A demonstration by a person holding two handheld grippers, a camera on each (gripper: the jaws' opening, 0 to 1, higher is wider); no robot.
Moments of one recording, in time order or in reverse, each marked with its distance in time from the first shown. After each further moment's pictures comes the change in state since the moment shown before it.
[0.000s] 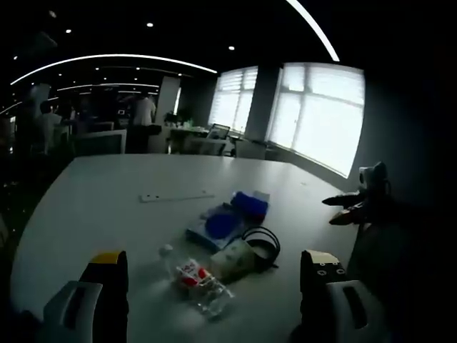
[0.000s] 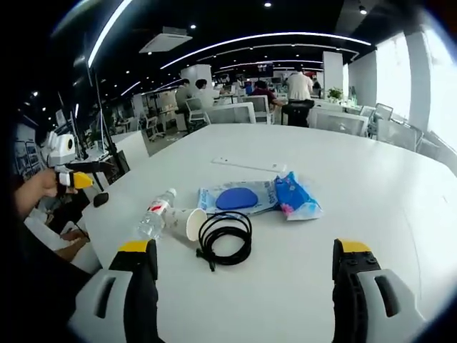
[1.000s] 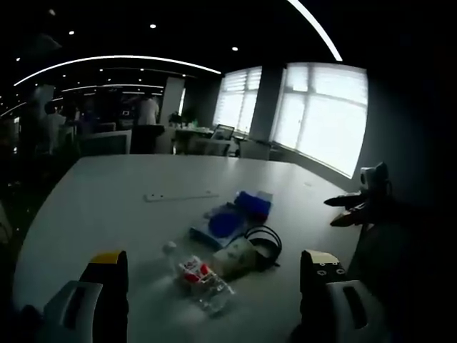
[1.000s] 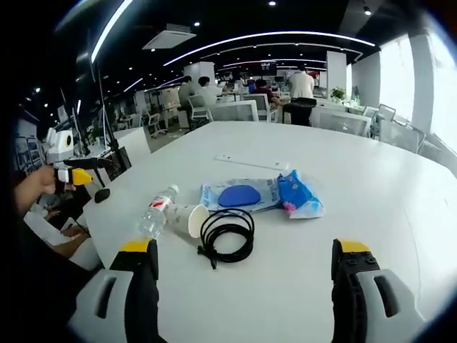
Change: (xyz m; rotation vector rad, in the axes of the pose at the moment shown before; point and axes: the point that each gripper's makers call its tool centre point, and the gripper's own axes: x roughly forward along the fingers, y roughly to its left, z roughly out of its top) left arm -0.011 0.000 -0.001 0.000 -0.002 0.032; right arm 0.000 0.004 -0.002 -0.010 0.006 0.013
